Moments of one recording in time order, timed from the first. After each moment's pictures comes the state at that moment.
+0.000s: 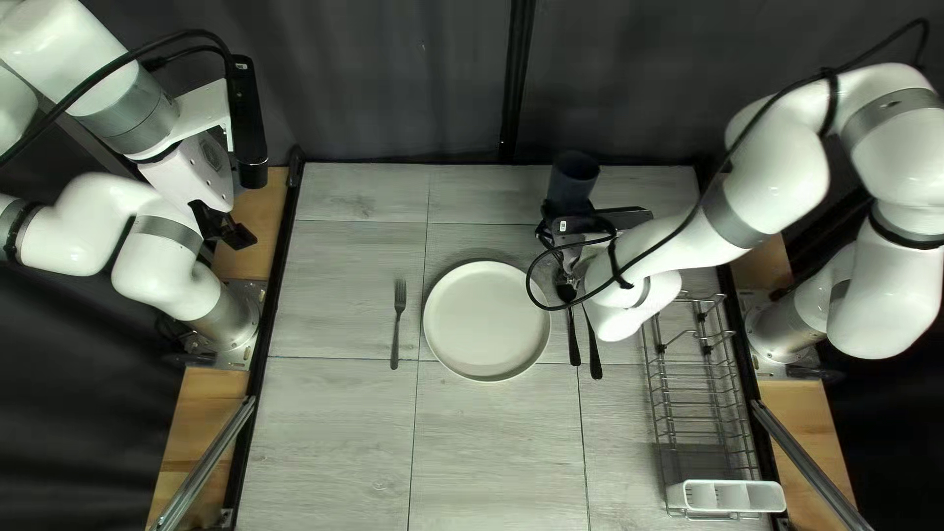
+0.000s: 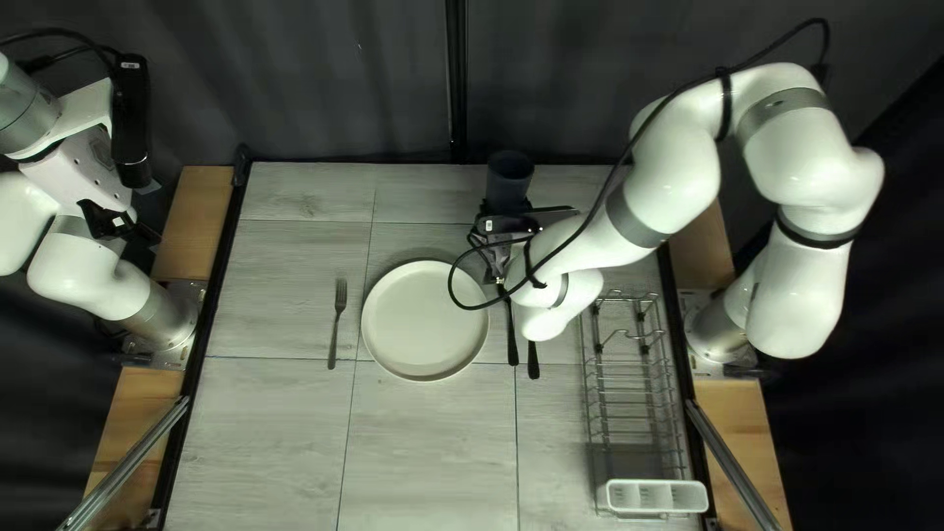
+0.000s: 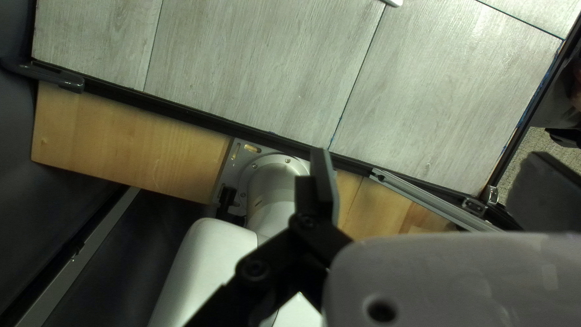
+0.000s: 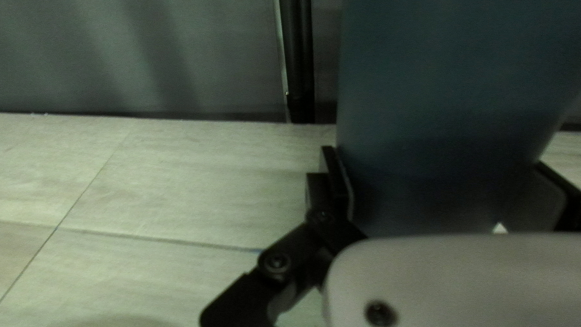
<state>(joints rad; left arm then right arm) -0.06 -1.13 0.10 0.82 0.06 1.74 -0.37 -0.39 0.37 0.40 0.72 -1.73 1.41 2.85</state>
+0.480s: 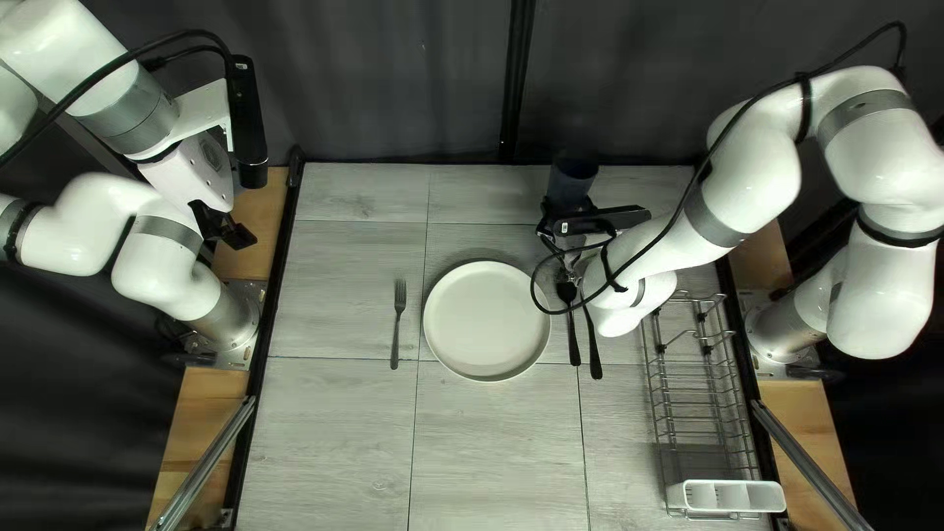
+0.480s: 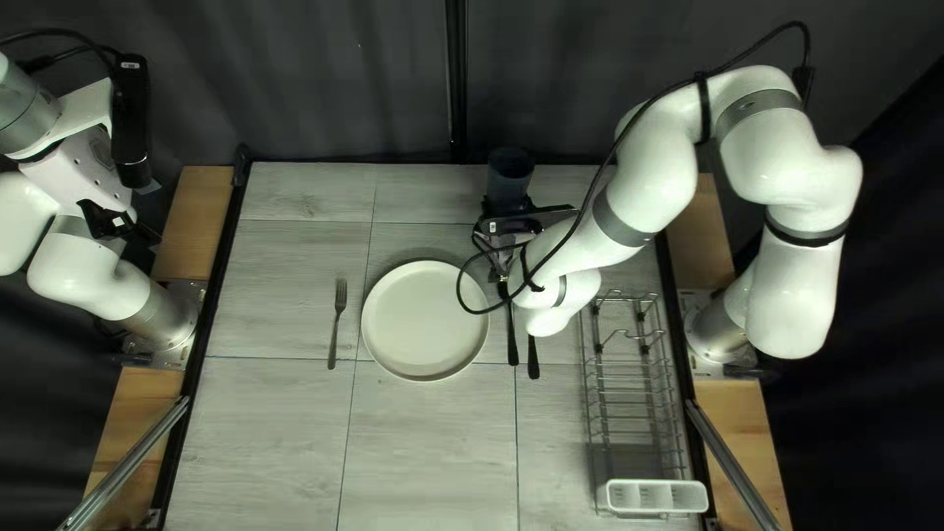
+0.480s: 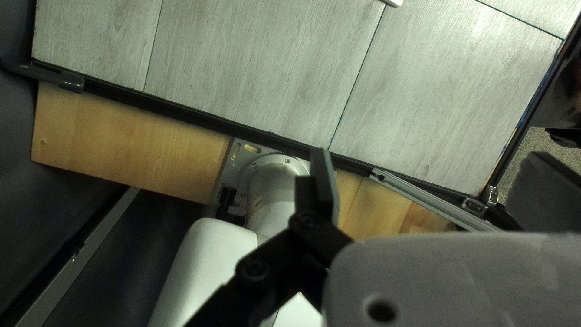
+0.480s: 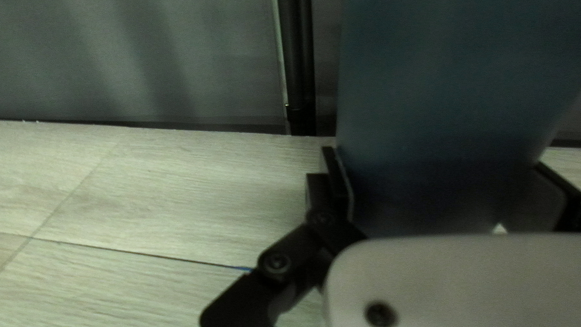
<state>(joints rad) -0.06 -1.13 0.10 0.82 0.06 1.74 -0.37 -0.38 0.45 0.36 0.70 -1.86 1.47 2.93</state>
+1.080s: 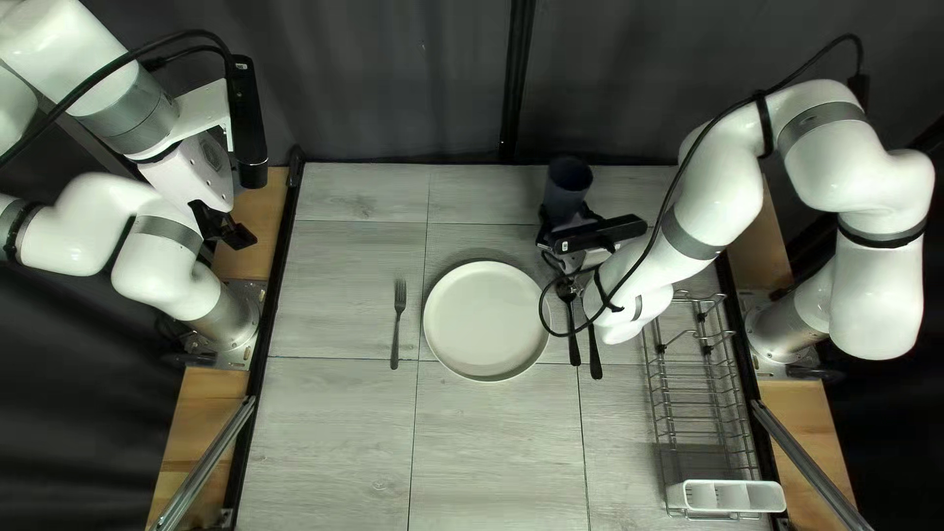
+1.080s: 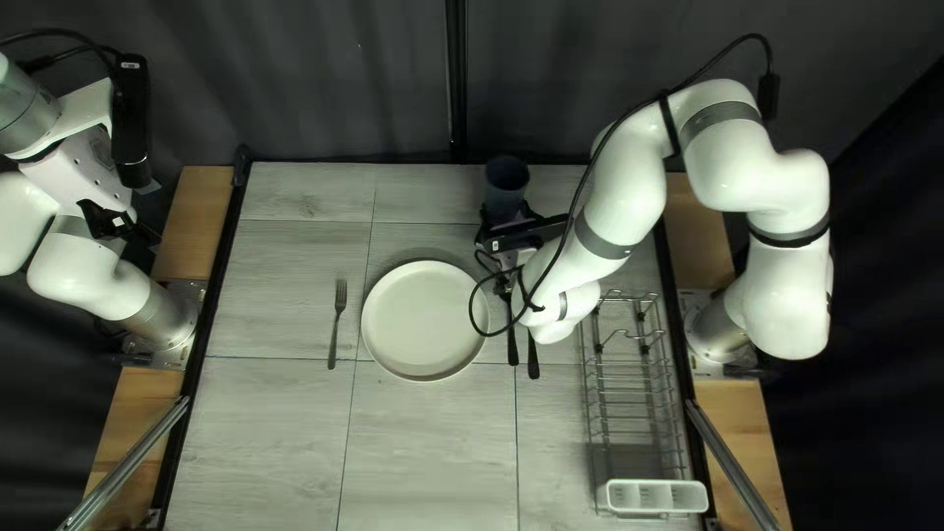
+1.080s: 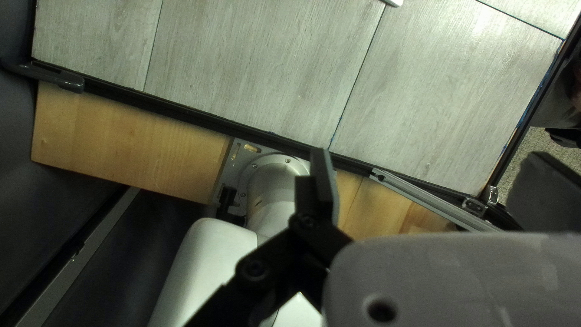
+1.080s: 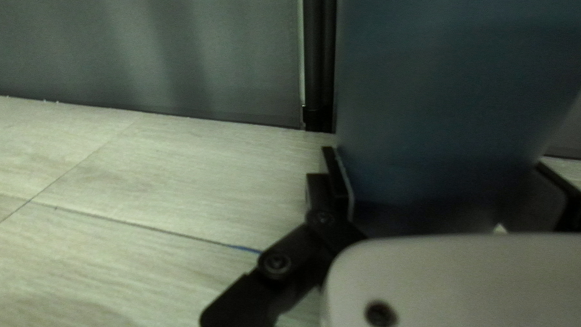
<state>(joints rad) -0.06 -1.13 0.10 0.82 0.06 1.74 -0.37 -0.33 0.56 0.34 0.71 -1.92 1.57 2.95</state>
